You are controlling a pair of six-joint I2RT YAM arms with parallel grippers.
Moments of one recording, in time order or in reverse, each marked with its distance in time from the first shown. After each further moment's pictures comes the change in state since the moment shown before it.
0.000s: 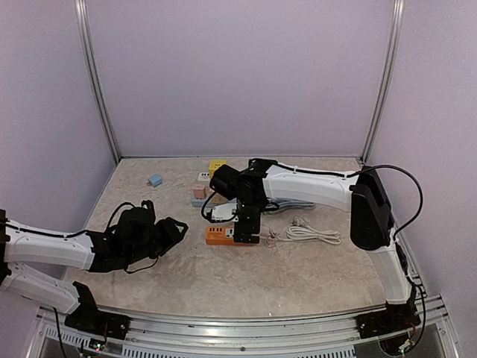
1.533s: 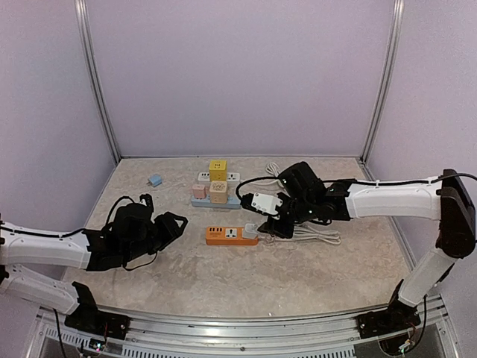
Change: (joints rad) left arm 0.000 -0.039 0.019 0.006 -0.013 0.050; right arm -0.117 -0.698 -0.936 0.830 -0.304 0.022
